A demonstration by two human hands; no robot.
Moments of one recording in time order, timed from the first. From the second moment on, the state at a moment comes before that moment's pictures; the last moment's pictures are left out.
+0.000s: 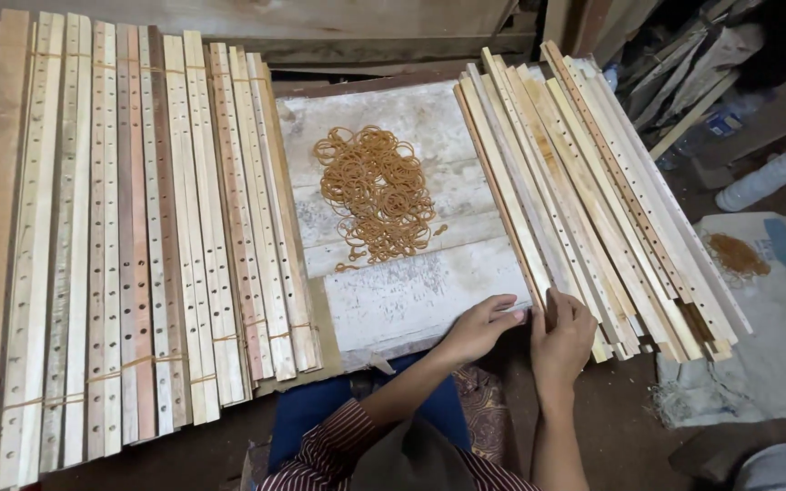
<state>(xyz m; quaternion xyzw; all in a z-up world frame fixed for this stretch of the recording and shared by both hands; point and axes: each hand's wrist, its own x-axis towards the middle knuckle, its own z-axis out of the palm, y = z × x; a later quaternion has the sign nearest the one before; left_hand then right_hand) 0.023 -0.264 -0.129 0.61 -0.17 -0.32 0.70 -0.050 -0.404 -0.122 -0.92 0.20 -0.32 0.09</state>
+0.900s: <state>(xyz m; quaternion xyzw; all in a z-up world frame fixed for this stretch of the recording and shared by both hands) -0.024 -0.350 -0.180 0.44 0.02 -0.56 0.70 -0.100 -0.437 -0.070 -0.92 0.35 0.03 0.17</state>
